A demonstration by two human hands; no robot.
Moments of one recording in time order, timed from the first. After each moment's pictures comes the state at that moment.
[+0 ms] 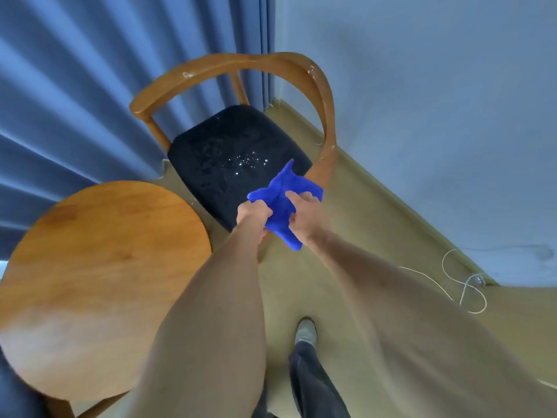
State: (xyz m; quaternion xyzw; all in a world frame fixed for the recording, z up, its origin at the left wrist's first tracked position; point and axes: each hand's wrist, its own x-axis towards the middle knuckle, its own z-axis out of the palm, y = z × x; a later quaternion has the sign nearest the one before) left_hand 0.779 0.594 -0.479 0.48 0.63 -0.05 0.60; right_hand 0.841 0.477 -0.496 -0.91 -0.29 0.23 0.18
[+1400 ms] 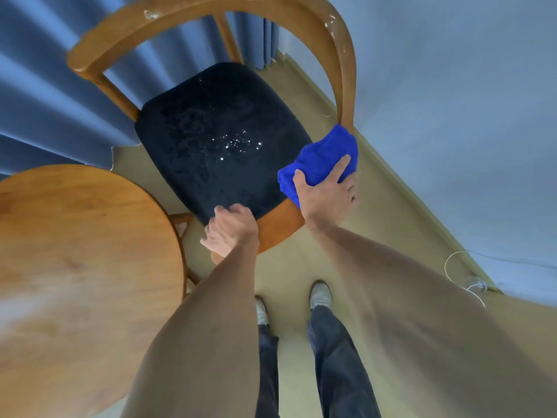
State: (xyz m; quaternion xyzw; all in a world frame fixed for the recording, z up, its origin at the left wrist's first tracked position) left_hand 0.827 0.610 -0.589 0.66 0.72 -0.06 0.21; right_hand 0.947 0.526 -0.599 -0.99 0.00 0.08 0.14
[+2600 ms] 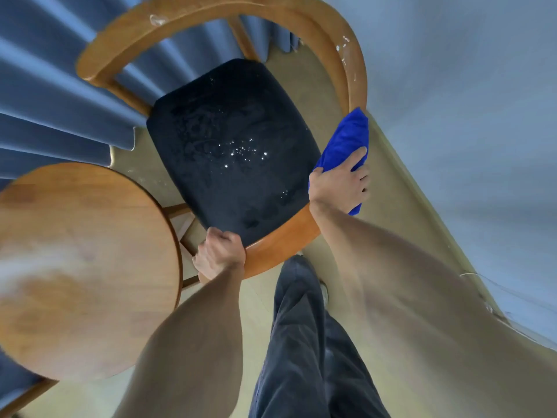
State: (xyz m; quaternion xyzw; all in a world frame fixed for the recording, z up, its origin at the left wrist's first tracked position) left_hand 0.845 0.611 -0.573 0.66 0.73 -0.10 0.18; right_hand 1.056 0.566 -0.590 -0.99 0.00 0.11 0.07
